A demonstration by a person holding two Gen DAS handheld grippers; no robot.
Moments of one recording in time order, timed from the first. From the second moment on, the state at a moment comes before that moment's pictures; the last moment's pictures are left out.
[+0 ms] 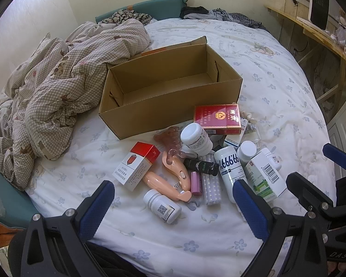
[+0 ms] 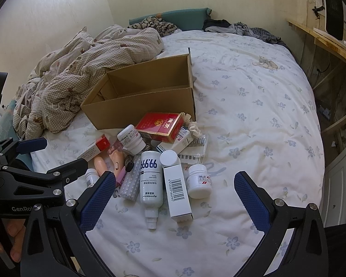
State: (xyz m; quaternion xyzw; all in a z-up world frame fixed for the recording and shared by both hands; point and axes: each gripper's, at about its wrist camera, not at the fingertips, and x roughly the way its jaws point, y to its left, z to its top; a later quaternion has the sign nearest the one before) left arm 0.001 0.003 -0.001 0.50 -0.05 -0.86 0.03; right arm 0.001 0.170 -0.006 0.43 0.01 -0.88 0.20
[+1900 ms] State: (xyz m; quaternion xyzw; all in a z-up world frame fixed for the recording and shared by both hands) left arm -0.005 -0.039 -0.023 0.47 0.05 -0.88 -0.06; right arm -0.026 0.185 0.041 0.41 -0.02 -0.86 0.29
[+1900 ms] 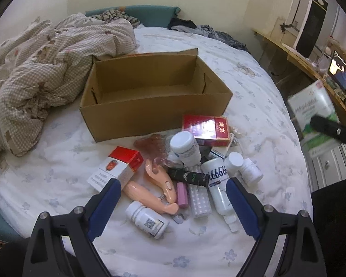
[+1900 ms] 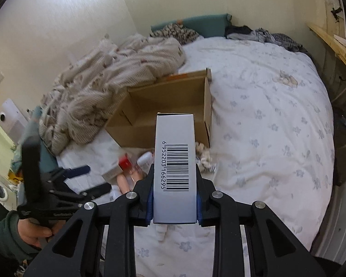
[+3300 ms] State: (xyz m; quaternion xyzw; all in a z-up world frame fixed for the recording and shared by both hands) left arm -0.094 -0.016 -0.036 0.52 0.07 -0.84 -0.10; right arm -0.042 0.208 0.027 0.42 -0.13 -0.84 0.32
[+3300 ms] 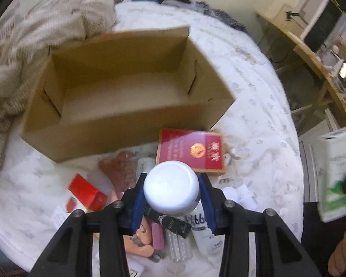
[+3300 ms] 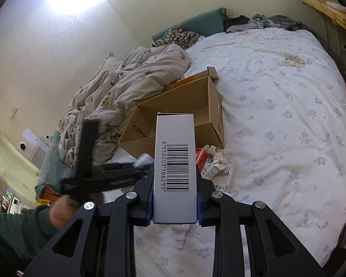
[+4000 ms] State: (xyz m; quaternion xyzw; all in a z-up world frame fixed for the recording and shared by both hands) left arm -0.140 -0.094 0.069 0.42 0.07 -0.91 -0.05; right arm -0.086 0.164 0.040 0.42 -0.06 -0.85 0.31
